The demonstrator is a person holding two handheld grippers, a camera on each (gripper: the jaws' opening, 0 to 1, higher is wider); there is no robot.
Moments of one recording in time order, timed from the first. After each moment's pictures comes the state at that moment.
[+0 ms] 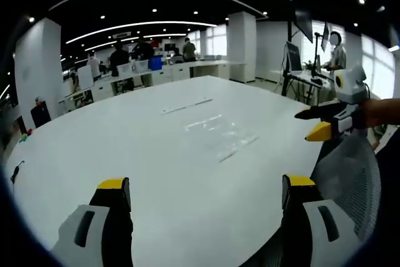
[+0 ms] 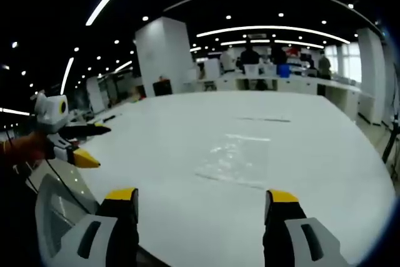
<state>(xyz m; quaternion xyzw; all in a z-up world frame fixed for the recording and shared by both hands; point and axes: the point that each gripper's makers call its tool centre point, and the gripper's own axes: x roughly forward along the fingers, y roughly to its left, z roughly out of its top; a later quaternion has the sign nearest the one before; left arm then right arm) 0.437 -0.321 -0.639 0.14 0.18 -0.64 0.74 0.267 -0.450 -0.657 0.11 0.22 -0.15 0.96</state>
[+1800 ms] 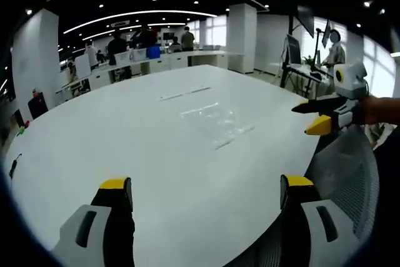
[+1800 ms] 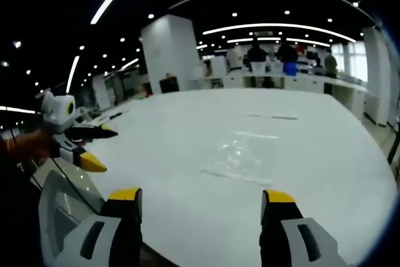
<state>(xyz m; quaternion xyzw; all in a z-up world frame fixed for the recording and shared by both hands) 0.434 -0.313 -0.656 0.16 0.21 -0.64 0.73 0.272 -0.438 -0.660 0.11 0.22 -0.12 0.96</state>
